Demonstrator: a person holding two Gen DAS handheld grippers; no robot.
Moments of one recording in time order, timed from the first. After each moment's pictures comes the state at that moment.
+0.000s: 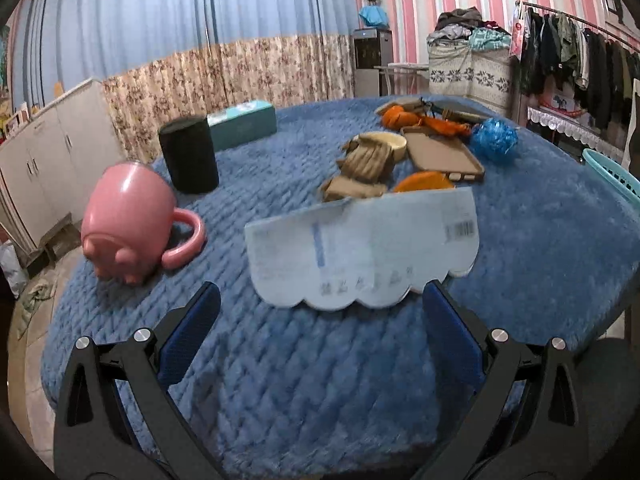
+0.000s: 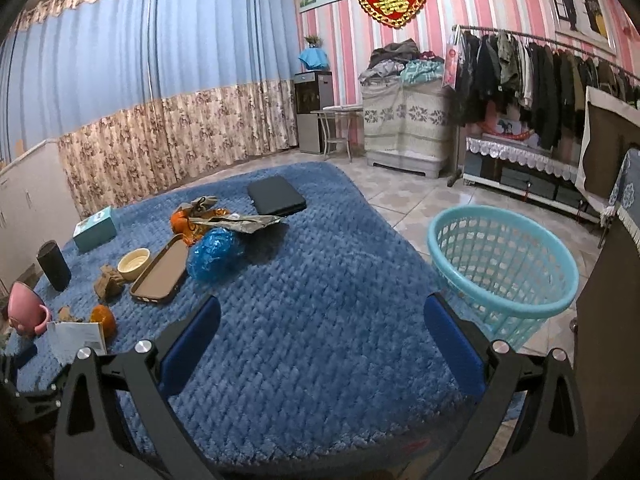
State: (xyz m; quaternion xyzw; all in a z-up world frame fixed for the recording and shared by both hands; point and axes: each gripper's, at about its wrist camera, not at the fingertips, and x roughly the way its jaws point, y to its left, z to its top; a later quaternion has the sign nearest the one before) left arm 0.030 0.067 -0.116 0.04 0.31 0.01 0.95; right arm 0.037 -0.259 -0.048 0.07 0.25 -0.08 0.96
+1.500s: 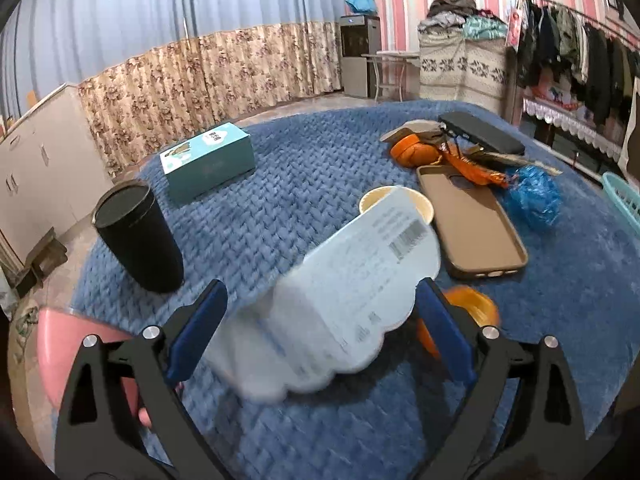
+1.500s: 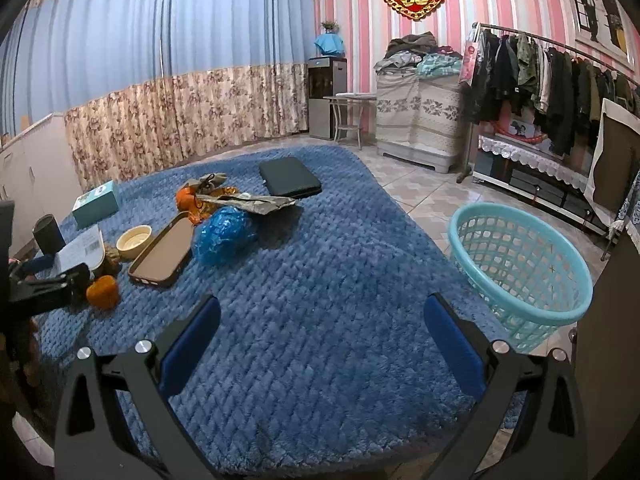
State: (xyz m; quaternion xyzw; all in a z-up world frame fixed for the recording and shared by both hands) left arm 0.149 0.068 -0.086 0.06 0.34 -0.01 0.94; right arm 0.059 -0.241 -0.061 0.03 0.27 -0.06 0.96
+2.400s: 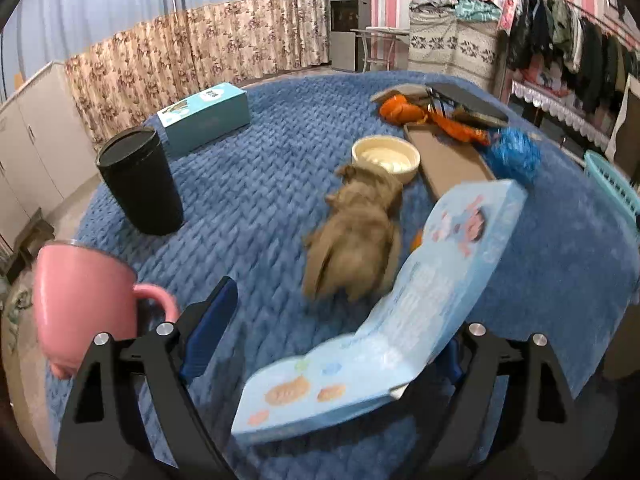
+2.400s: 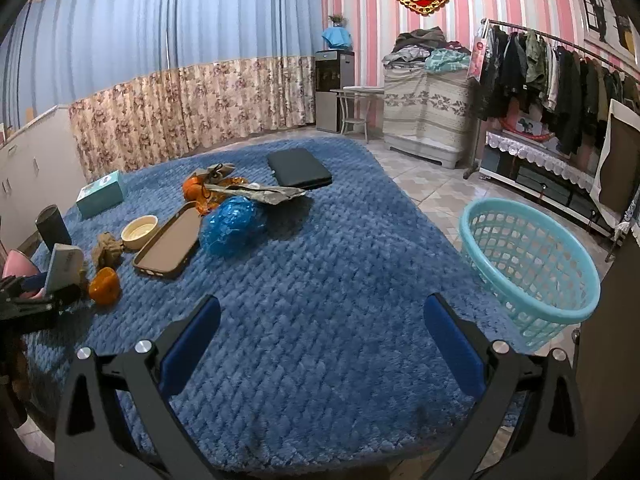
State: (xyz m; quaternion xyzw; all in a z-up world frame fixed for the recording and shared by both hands) left arm 0.113 0.078 -0.100 0.05 0.38 -0.04 0.92; right arm 0.063 -0.233 -0.066 0.03 0.29 -0.05 0.96
